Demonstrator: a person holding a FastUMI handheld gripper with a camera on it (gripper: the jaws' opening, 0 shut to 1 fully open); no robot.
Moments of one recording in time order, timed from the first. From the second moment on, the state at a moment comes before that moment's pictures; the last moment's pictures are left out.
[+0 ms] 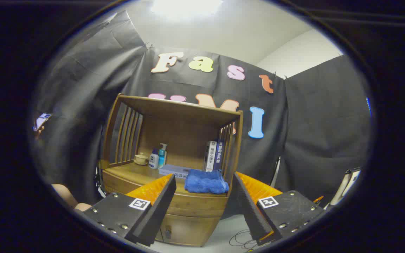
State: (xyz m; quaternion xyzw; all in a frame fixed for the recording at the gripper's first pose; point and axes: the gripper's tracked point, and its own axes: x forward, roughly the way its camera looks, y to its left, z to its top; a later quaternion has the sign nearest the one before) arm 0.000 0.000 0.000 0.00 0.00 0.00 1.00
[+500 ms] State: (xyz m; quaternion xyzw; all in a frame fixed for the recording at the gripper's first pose) arm -0.018 -0.010 -0.007 0.04 0.01 -0.03 1.00
